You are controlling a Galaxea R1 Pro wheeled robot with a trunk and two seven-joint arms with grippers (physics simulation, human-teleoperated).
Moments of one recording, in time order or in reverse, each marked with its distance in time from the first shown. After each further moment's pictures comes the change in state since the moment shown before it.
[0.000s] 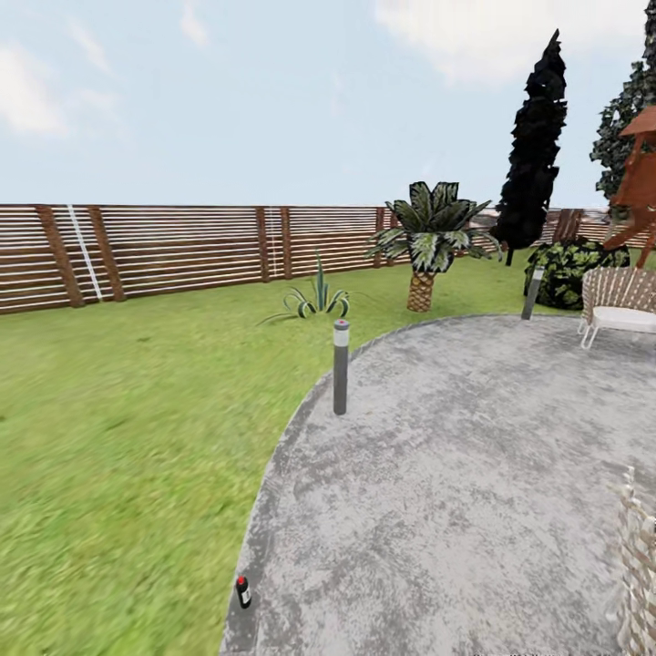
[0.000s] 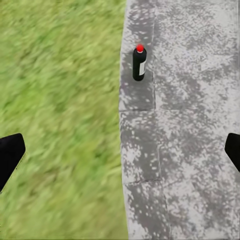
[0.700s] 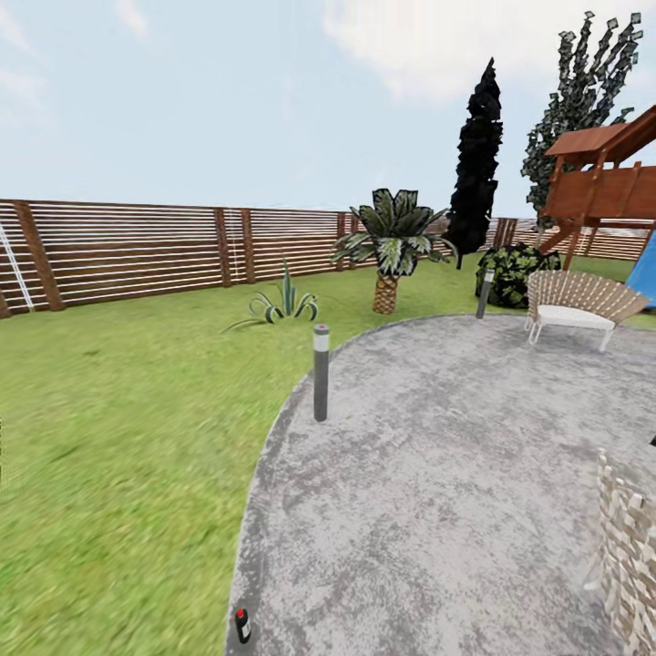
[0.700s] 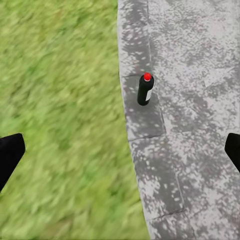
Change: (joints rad) left arm 0.000 0.000 0.000 0.000 0.001 0.000 -0.001; right arm 0.000 0.000 0.002 0.001 0.000 -0.001 0.000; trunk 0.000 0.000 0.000
